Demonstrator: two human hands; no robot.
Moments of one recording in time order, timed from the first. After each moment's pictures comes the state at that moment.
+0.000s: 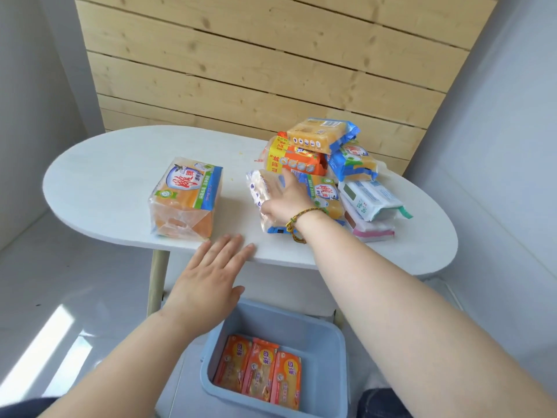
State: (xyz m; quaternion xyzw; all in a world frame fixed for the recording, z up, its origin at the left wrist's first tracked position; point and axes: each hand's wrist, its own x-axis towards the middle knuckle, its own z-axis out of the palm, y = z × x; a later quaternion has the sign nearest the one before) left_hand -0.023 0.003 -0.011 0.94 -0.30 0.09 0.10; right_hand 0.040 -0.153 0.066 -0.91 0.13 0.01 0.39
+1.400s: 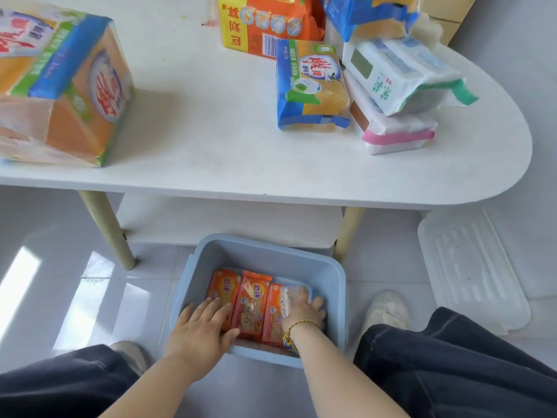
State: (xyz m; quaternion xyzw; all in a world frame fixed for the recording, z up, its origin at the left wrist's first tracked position) left_hand -0.075 -0.032 -0.215 0.93 -0.21 -0.30 0.02; right_hand -0.092 -0.210 -0.244 -0.82 0.40 0.33 0.26
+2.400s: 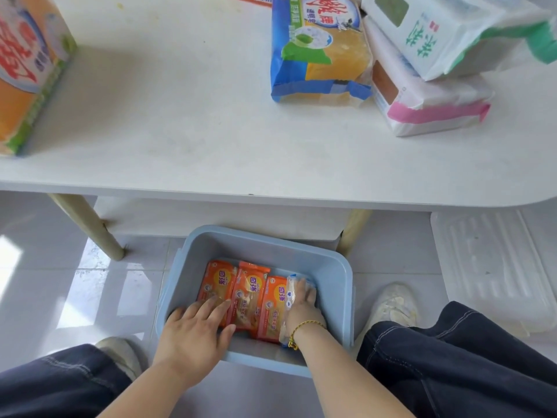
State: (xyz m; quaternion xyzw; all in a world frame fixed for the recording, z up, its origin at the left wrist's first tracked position) left_hand -0.069 -0.043 -0.222 0.93 -0.22 -0.28 0.01; right_hand -0.085 -0.225 -0.281 -0.81 0.32 0.43 0.22
